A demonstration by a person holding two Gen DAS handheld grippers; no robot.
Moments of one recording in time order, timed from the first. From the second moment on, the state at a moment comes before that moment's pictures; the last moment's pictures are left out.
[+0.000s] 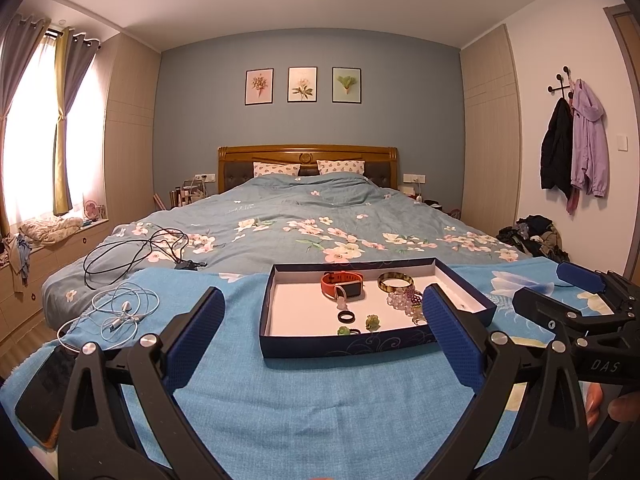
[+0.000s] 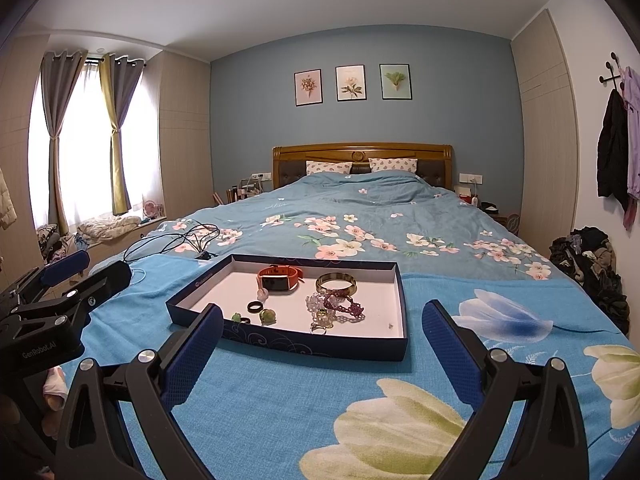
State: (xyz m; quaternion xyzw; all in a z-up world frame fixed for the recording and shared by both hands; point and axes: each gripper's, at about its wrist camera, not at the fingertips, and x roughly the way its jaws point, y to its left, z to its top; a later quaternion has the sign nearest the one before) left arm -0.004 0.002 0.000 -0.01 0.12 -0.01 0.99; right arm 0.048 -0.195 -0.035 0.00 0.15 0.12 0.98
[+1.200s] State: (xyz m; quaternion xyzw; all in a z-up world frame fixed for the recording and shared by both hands) left arm 0.001 0.003 -0.008 -0.01 0.12 -0.01 0.99; right arm 0.048 -0.197 -0.039 0.00 0.15 0.12 0.98
